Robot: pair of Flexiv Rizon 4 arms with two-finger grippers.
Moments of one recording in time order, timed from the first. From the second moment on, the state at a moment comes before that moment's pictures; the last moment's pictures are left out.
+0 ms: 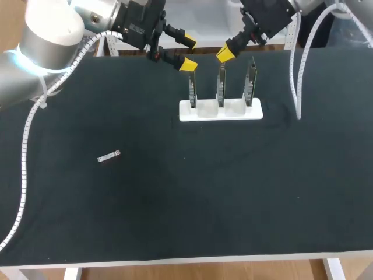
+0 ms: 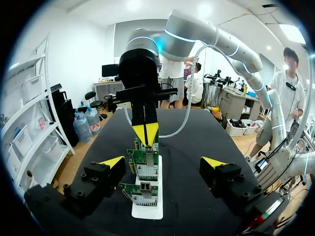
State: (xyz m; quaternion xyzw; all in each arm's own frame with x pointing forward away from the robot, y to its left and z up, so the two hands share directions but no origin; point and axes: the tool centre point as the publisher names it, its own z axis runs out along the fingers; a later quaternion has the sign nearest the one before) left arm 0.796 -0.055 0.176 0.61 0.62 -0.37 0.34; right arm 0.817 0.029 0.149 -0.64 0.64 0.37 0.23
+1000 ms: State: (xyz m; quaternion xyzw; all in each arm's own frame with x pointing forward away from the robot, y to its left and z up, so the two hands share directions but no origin) left arm 0.796 -0.055 0.176 0.61 0.62 -0.37 0.34; right arm 0.815 0.027 0.144 -0.63 0.65 0.37 0.22
